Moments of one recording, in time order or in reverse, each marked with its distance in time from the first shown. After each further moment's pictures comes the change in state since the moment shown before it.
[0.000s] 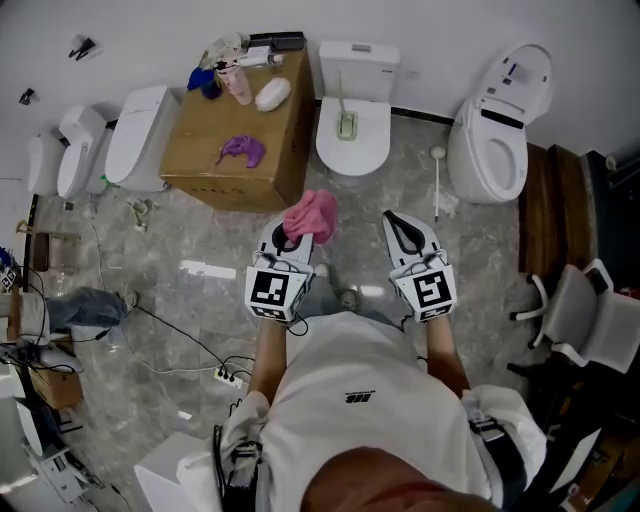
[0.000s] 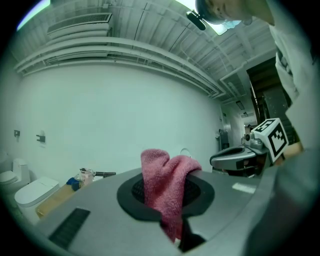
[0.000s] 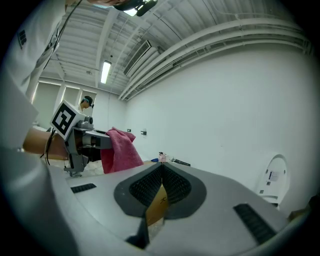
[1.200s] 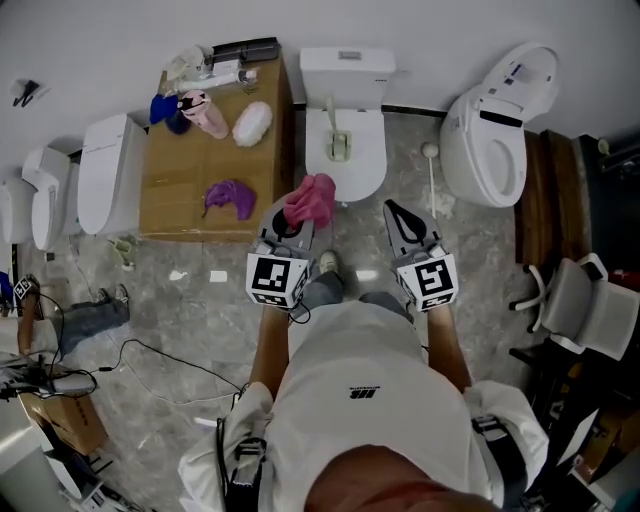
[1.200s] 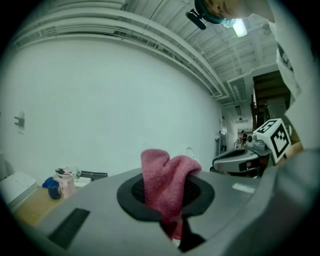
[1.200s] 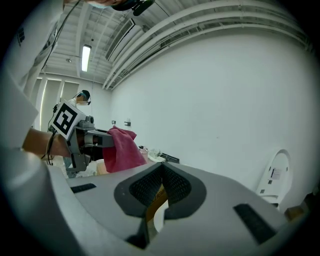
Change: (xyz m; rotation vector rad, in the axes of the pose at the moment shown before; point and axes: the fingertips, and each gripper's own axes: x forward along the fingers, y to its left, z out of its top) left arm 0.215 0.177 -0.022 -0.071 0.035 -0.127; right arm 0.228 -0.118 -0.020 0.044 0.123 -0.122
